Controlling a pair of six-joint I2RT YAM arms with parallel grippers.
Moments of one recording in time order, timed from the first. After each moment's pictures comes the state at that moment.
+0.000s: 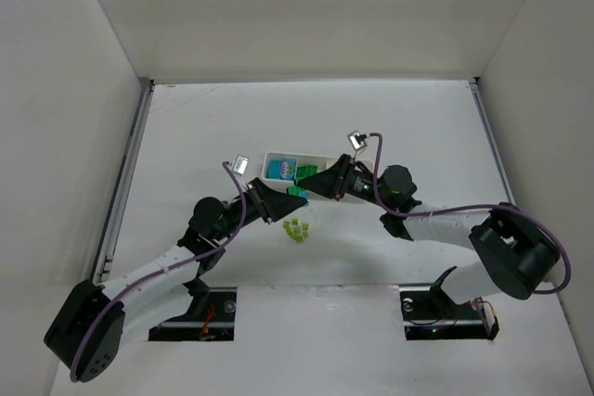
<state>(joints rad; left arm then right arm) -0.64 0.89 0.22 0.80 0.41 -1.14 0.70 1.42 0.54 1.10 -0.50 1.15</state>
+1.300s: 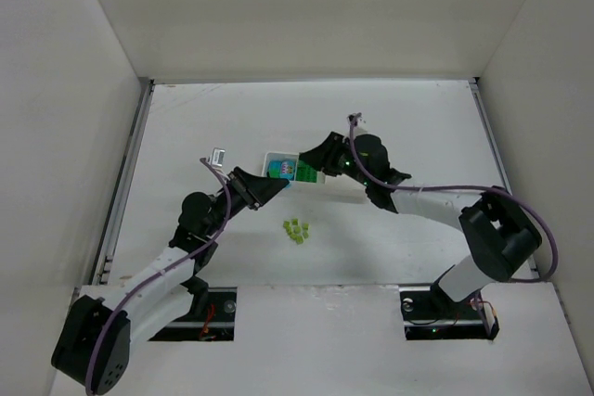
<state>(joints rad) -0.47 0.84 0.22 0.75 0.37 -1.15 0.65 1.55 0.80 0.52 -0.13 0.89</state>
